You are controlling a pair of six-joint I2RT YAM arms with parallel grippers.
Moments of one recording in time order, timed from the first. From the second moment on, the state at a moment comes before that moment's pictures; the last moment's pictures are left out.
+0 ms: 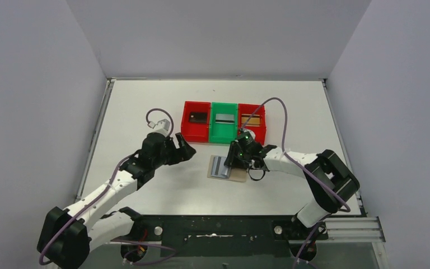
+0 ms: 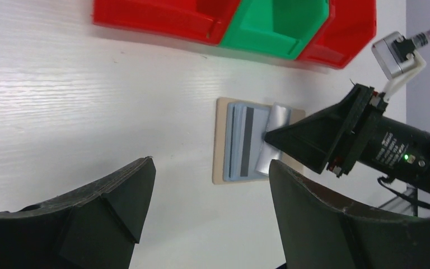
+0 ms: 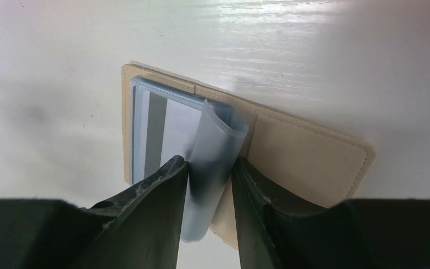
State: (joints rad) left arm -0.51 1.01 0.58 -0.14 0.01 -0.75; right arm 0.70 1.59 0.81 -0.16 -0.02 0.76
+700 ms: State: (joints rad) left arm -0.76 1.43 0.67 0.21 0.23 -0.73; right arm 0.55 1.47 0.49 0.26 -0.20 0.94
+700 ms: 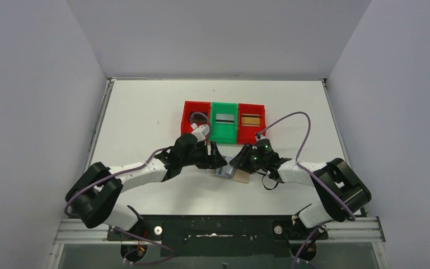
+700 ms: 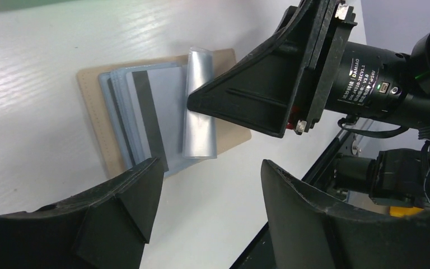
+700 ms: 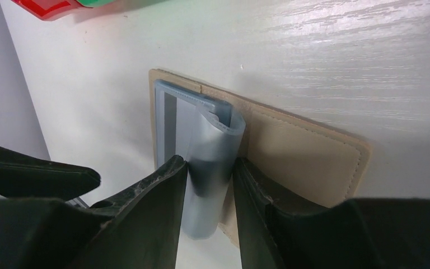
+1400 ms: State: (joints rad) left arm -0.77 1.75 0.74 0.38 0.42 -0.92; right arm 0.49 1.47 0.44 0.35 -0.25 0.98
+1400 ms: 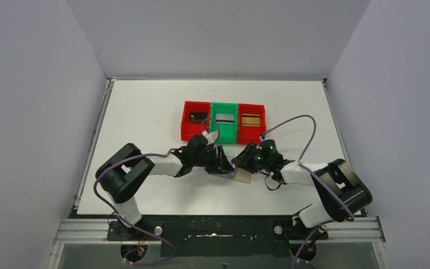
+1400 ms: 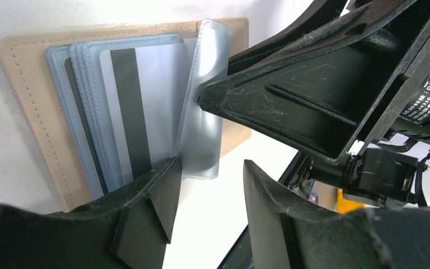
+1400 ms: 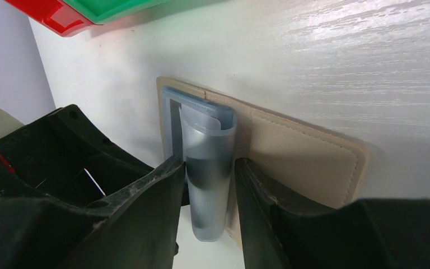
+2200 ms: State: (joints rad) left arm -0.77 1.75 0.77 0.35 0.40 -0.89; right arm 0.47 1.46 0.43 0.35 -0.26 0.99
